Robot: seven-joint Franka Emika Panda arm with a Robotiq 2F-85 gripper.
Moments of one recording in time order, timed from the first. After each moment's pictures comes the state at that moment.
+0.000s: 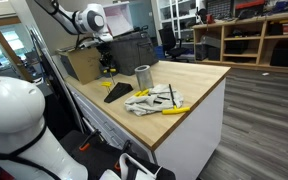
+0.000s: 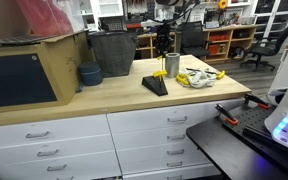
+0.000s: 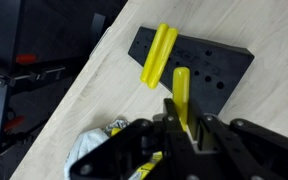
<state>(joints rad) 0.19 0.16 0.12 -2.08 0.10 2.20 1.51</state>
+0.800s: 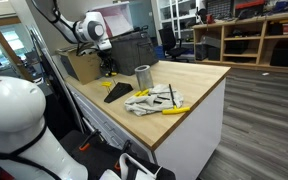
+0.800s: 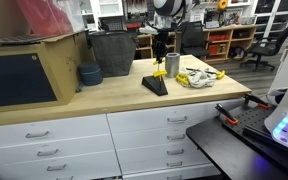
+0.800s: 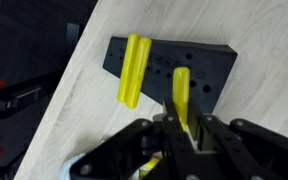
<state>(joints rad) 0.22 0.19 0.13 -2.15 0.10 2.41 1.64</state>
